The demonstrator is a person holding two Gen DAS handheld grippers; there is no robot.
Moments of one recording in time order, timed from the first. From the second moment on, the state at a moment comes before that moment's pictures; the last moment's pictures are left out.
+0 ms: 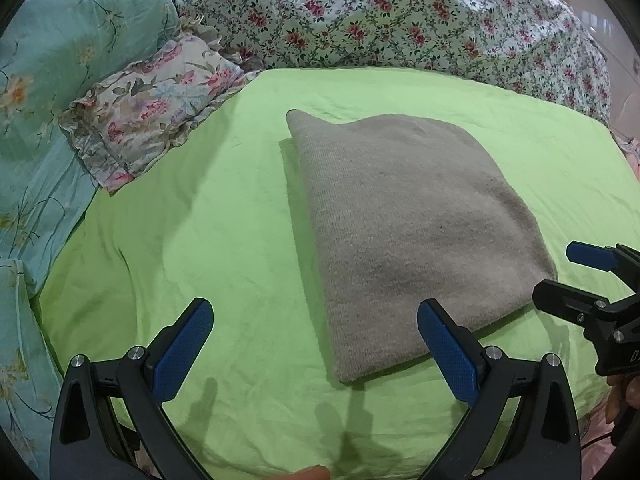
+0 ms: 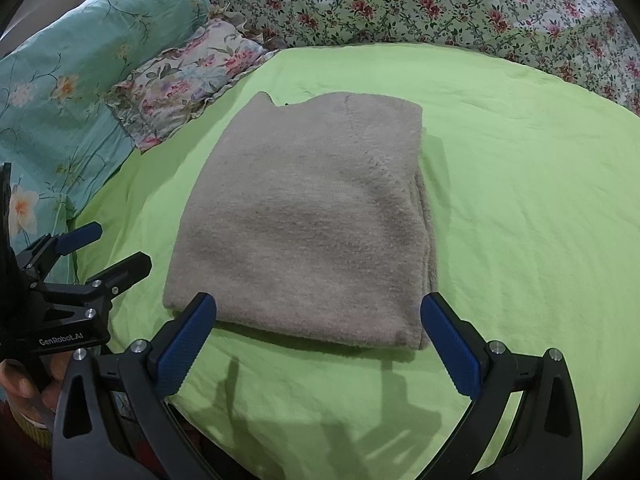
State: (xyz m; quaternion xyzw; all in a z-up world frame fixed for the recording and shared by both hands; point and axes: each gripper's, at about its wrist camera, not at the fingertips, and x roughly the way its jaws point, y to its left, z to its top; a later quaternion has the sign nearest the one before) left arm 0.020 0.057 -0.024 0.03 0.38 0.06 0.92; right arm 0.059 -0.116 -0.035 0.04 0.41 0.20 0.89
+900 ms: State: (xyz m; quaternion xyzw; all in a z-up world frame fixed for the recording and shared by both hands) left arm 0.016 0.053 -0.025 0.03 0.38 0.06 0.92; right arm 0.054 -0.118 -0.037 0.05 0.41 0.20 0.89
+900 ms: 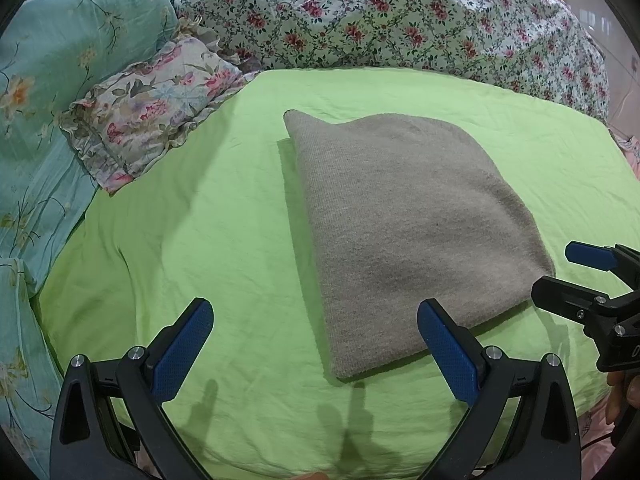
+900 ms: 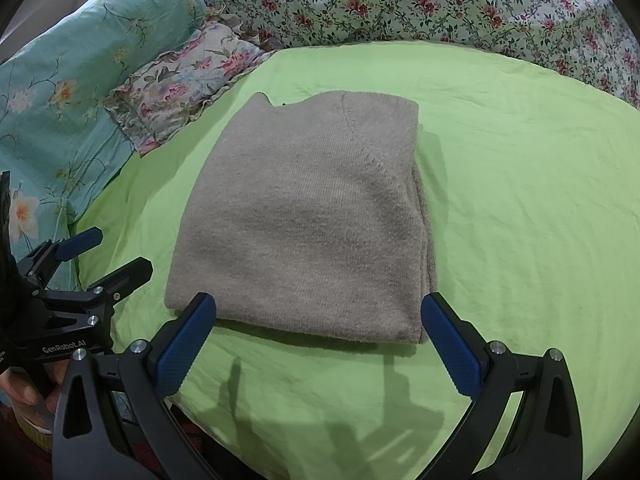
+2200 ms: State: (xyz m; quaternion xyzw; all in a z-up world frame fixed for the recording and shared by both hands) left arm 0.019 0.053 -0.027 0.03 0.39 0.06 0.92; right arm 0.057 -0.118 -0.038 0.05 0.41 0.20 0.89
